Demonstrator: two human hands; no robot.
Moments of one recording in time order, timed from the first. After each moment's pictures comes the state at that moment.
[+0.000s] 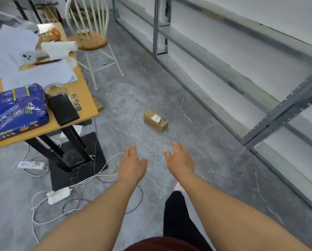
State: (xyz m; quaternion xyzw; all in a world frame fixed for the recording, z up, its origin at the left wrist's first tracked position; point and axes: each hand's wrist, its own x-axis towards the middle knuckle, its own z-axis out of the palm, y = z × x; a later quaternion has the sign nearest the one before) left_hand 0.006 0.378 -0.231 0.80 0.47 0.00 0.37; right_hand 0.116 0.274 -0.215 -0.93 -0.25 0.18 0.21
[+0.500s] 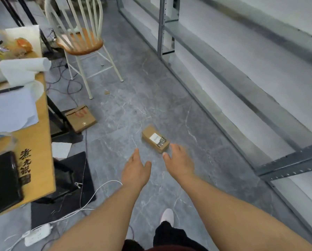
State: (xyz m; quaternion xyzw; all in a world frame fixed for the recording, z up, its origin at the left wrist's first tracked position) left_hand 0.272 0.527 -0.245 0.77 0.51 -0.03 0.39; right_hand 0.387 0.447 -0.235 -0.91 -0.29 0.22 0.19
